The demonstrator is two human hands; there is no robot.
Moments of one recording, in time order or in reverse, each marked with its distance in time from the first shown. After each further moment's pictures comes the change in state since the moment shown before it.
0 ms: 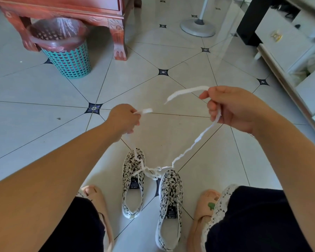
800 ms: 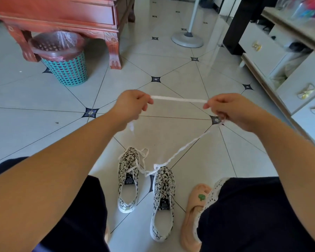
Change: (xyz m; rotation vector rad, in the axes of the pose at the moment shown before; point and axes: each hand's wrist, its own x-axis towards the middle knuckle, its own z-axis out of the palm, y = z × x) left_hand -0.051 0.040 0.008 -0.137 -0.001 0.270; right_hand -0.047 0.015 -0.035 -0.408 0.116 -0.146
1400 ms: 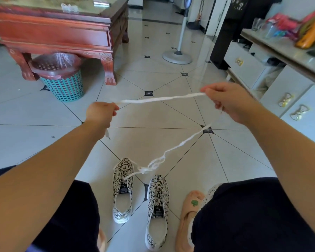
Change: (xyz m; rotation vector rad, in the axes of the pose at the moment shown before) left_hand -0.016 0.003 -0.028 -0.085 0.337 -0.216; right_hand -0.020 -0.028 -0.032 0.109 0.210 -0.126
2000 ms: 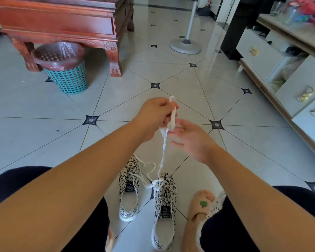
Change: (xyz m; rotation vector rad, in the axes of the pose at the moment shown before) left_hand -0.027 0.016 0.068 -0.236 -0.541 0.153; right_hand -0.007 0.065 0.123 0.561 -0.339 0.285
